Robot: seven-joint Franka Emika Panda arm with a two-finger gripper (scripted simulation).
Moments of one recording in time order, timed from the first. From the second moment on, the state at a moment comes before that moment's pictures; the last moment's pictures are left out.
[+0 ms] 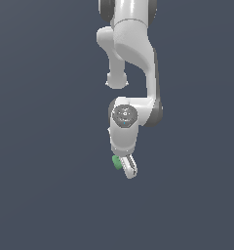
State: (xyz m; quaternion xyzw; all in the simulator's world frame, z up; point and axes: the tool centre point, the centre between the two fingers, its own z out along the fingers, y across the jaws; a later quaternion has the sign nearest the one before) arm 0.070 0.021 0.073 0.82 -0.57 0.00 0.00
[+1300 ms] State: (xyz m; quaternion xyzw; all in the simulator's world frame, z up) arm 0.012 0.074 0.341 0.82 -0.57 0.00 0.00
